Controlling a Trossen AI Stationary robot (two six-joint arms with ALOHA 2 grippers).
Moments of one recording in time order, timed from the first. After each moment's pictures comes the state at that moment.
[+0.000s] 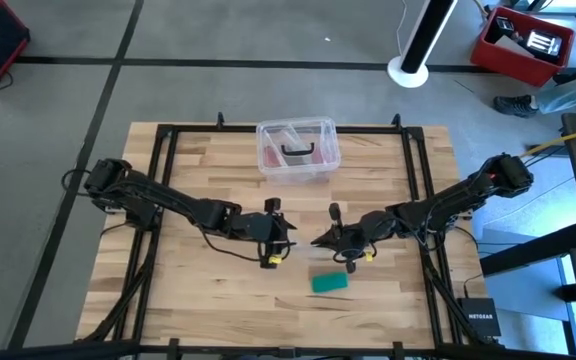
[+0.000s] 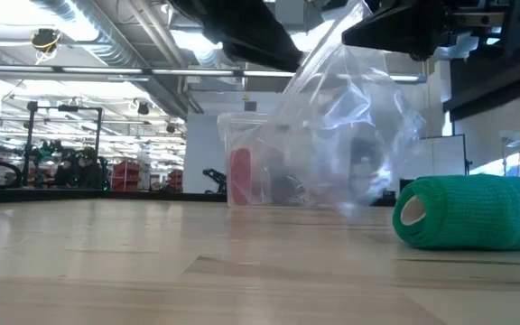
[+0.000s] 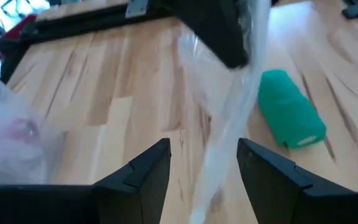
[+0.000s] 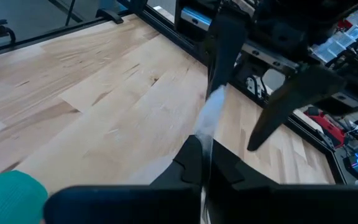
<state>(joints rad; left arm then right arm) -0.25 1.62 1.12 -0.08 -0.31 0.02 0.33 1.31 0.60 0.39 0.14 -0.50</state>
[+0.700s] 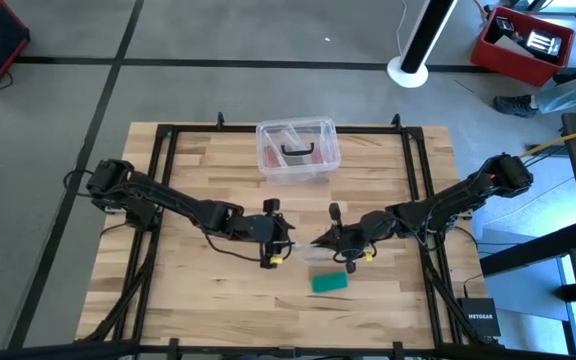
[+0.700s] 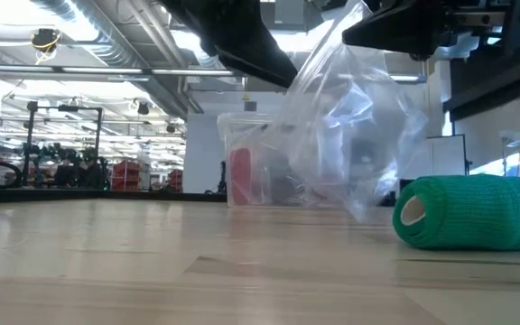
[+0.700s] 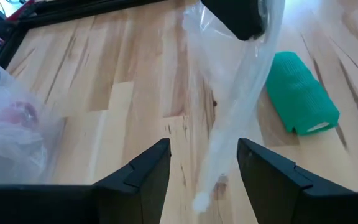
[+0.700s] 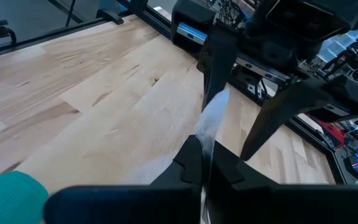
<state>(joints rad) -0.25 1.64 1.12 -0.11 -0.33 0.00 0.33 1.31 0.60 0.40 0.14 -0.50</state>
